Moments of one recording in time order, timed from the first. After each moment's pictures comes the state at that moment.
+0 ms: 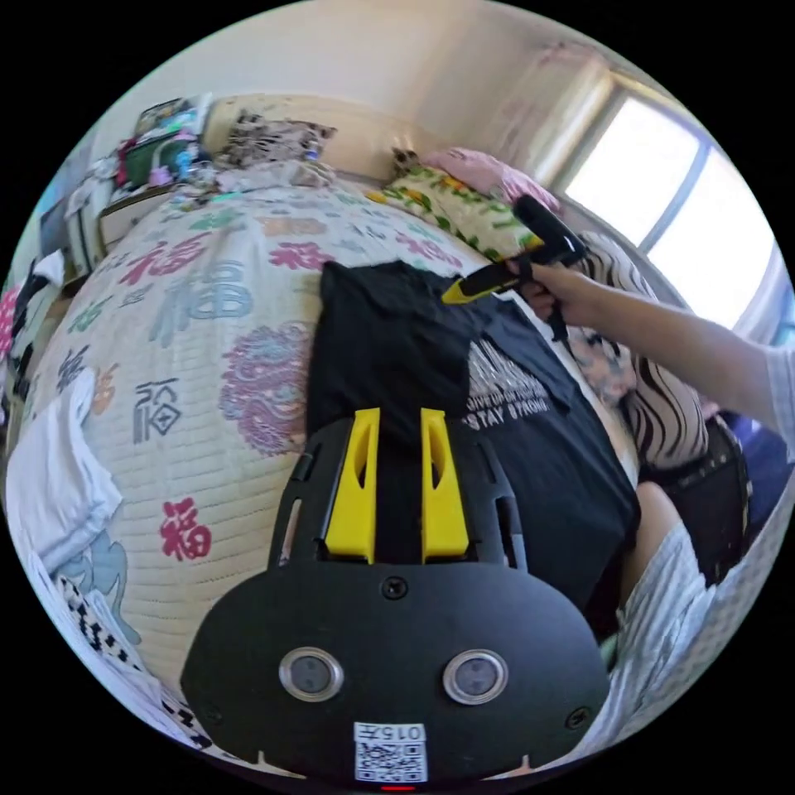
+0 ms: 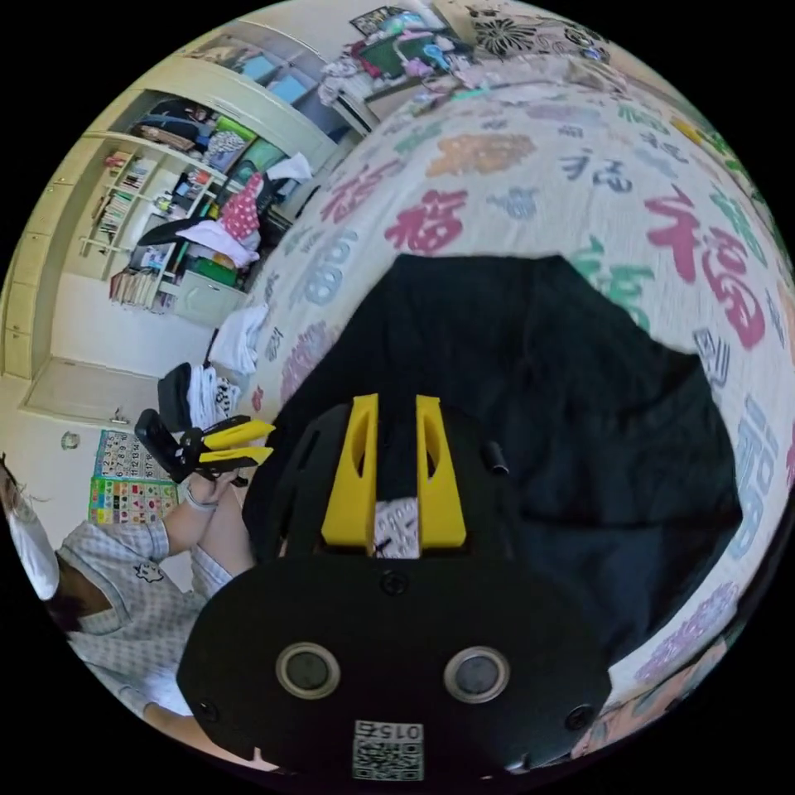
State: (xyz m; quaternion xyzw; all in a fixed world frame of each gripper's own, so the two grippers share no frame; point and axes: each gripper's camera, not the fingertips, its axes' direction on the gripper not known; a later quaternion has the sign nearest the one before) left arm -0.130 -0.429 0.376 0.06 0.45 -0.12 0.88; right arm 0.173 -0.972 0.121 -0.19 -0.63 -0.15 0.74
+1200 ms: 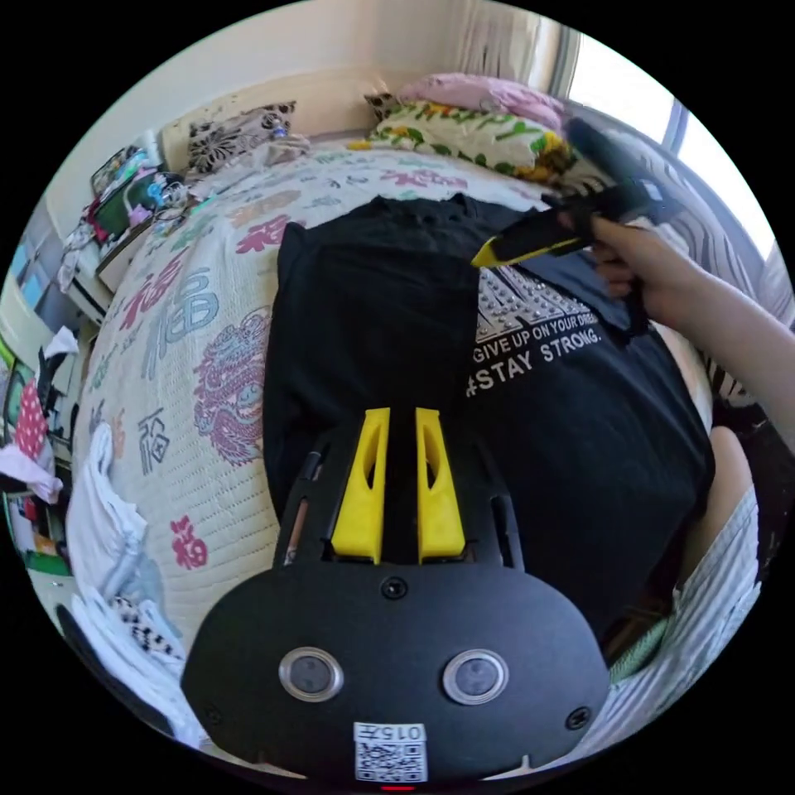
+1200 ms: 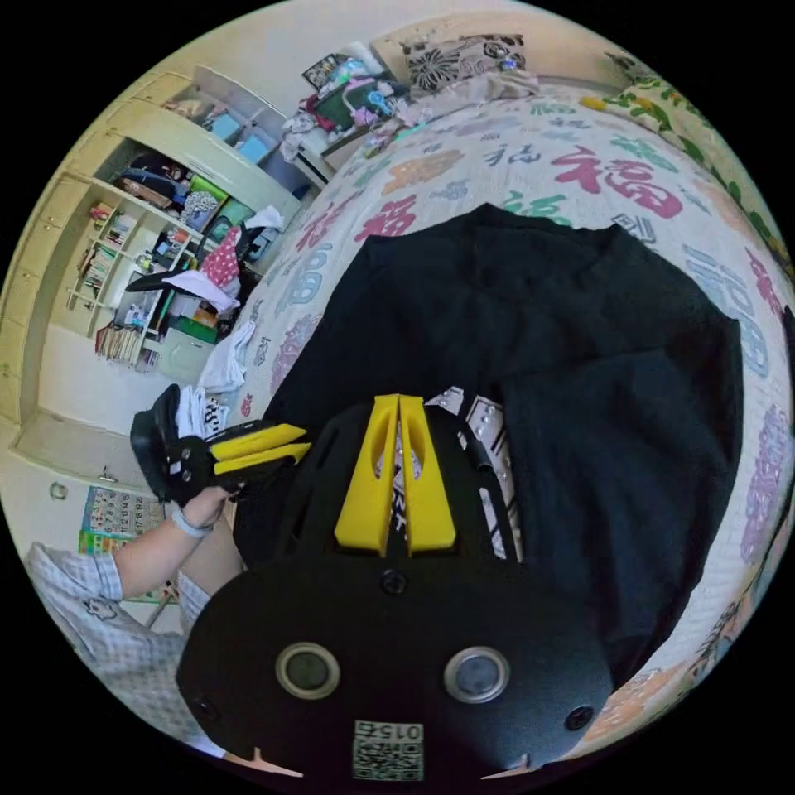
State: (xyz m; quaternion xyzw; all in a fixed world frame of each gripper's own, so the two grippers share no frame) left arm 0.025 -0.540 0.358 -0.03 0.35 0.07 0.93; right arm 0.366 -0.815 0.053 -0.14 -0.61 -0.02 0.78
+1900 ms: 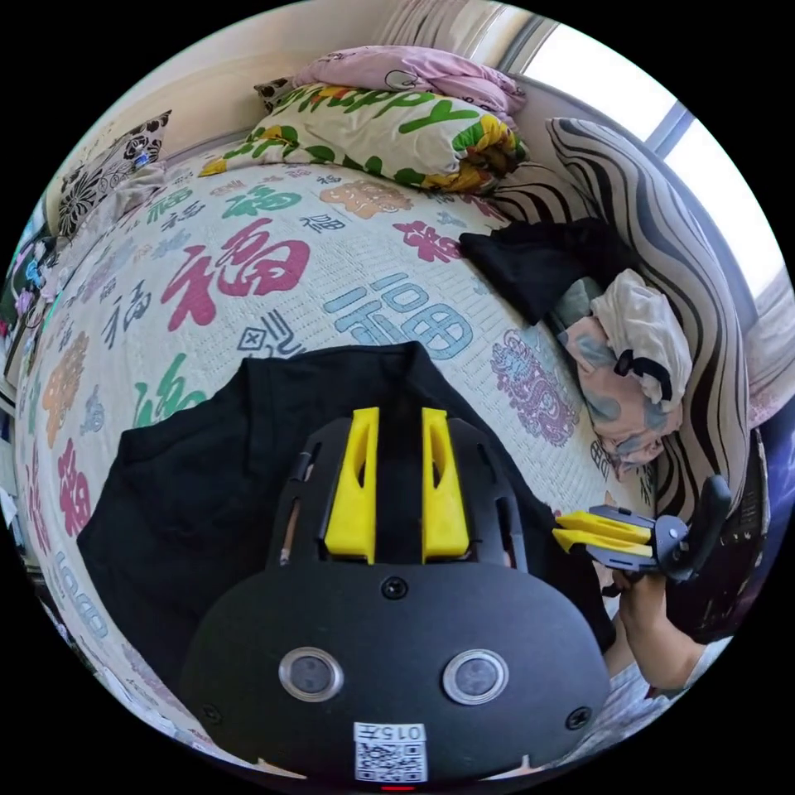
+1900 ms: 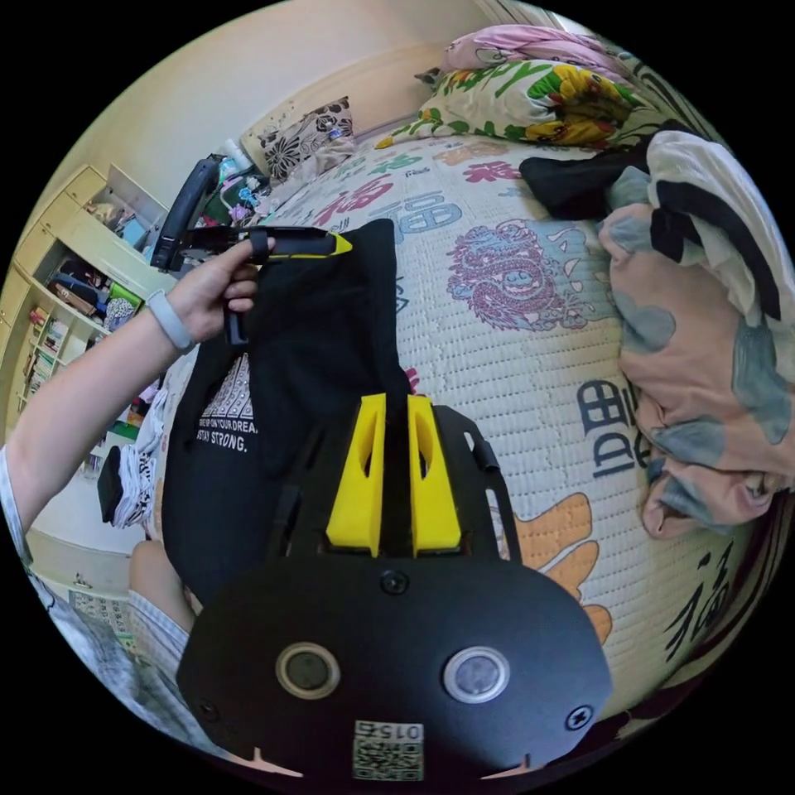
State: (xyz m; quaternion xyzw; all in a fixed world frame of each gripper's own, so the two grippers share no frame) left arm 0.263 -0.859 0.339 -0.01 0.48 0.11 0.87; right arm 0.572 -0.663 0.108 -0.14 -0.48 0.14 0.85
